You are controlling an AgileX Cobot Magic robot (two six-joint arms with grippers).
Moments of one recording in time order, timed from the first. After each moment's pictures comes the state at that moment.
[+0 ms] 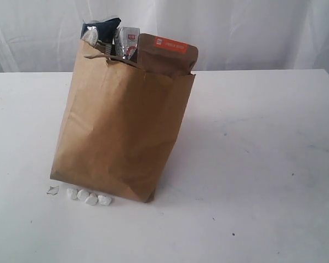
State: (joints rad) left arm -0.13 0.26 -0.19 1.62 0.51 -1.91; right arm -0.08 0.03 -0.55 0.03 0.34 0.01
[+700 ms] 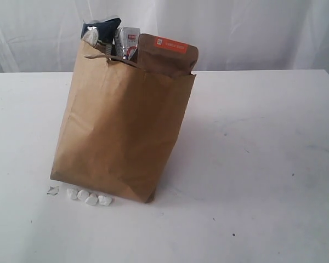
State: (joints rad) left arm -0.13 0.23 -0.24 1.63 0.23 -1.73; right arm -0.08 0.20 0.00 0.00 0.10 0.01
